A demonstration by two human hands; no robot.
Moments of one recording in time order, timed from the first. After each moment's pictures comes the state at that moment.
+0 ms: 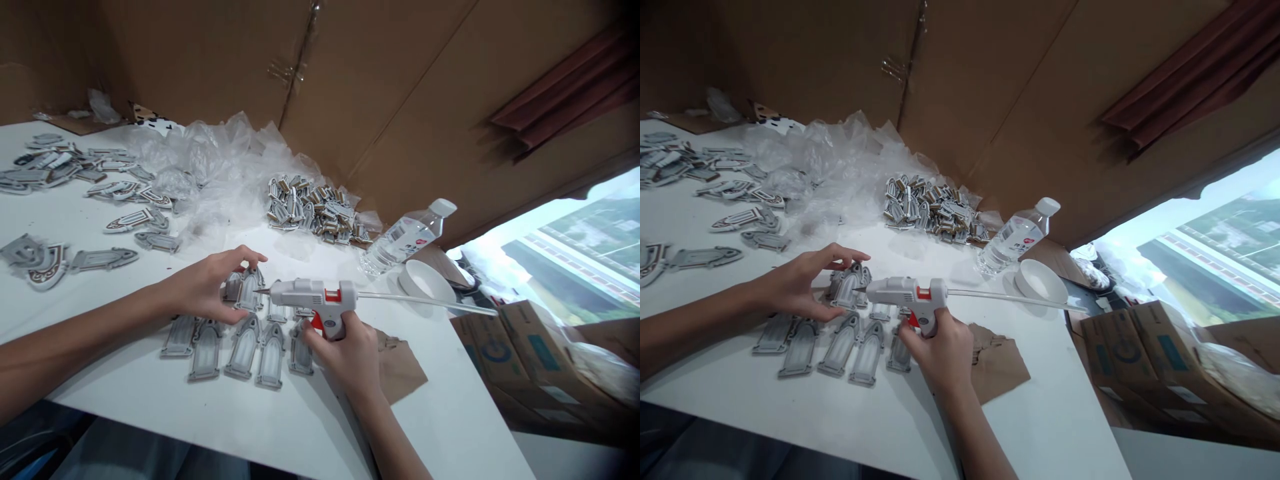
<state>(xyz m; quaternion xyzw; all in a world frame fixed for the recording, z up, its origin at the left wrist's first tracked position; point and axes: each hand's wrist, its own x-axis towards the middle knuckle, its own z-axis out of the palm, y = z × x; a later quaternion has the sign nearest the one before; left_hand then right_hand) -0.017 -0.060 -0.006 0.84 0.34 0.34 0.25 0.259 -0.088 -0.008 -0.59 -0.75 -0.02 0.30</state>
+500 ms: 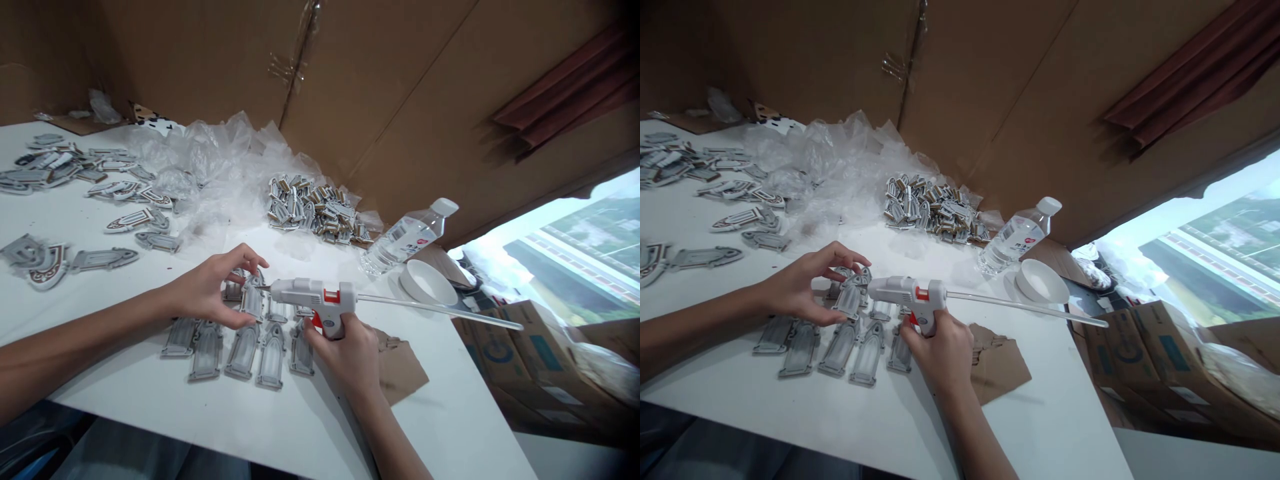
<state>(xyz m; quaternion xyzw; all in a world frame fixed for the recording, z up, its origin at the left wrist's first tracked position) -0.013 -0.064 -0.005 0.80 0.36 0.36 0.33 0.259 -0.087 -0.012 -0.61 -0.74 -0.04 0.29</state>
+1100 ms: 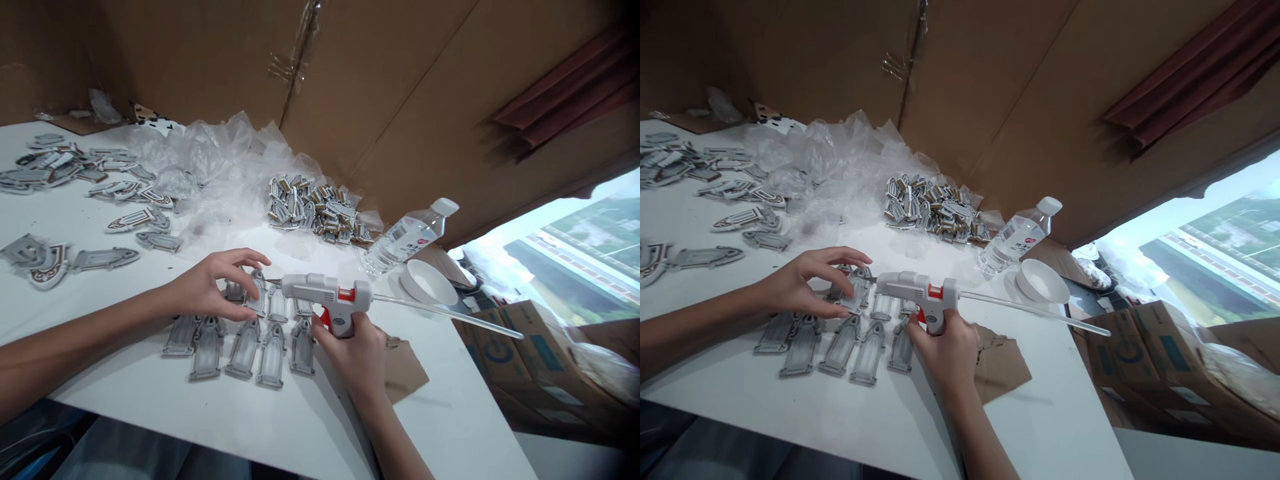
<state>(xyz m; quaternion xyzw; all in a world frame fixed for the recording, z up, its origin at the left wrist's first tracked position) -0.014 -0.060 -0.002 0.81 0.30 0.39 0.30 0.259 -0.087 -0.006 -0.63 -0.70 -0.04 0.32</state>
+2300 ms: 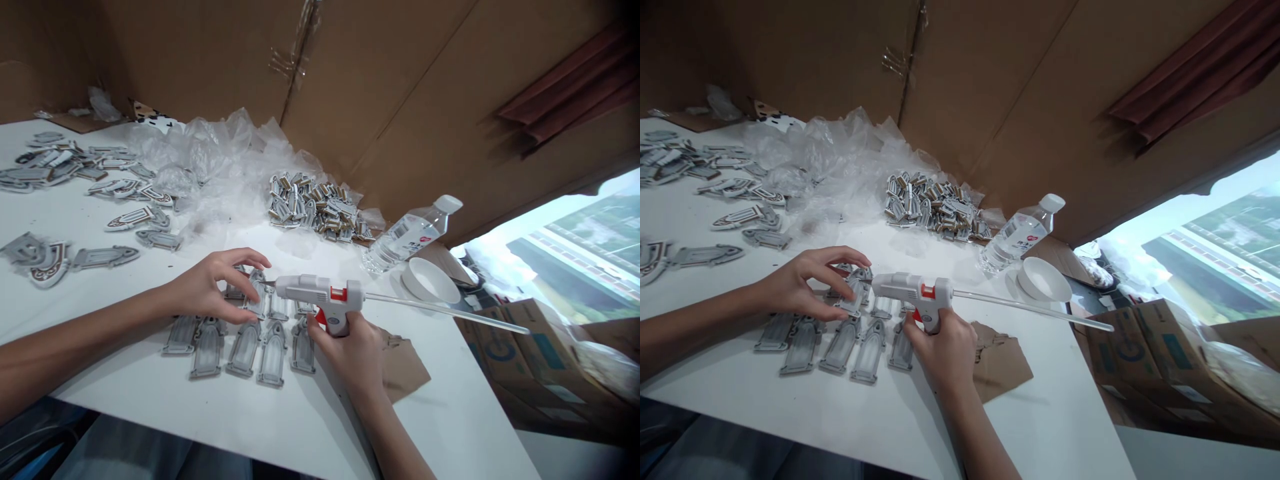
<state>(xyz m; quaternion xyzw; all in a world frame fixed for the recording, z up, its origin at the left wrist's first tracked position) -0.012 -0.063 -0.001 0.81 0.31 0.40 0.30 0.256 -0.087 -0.007 -0.62 -0.72 -0.04 0.31</state>
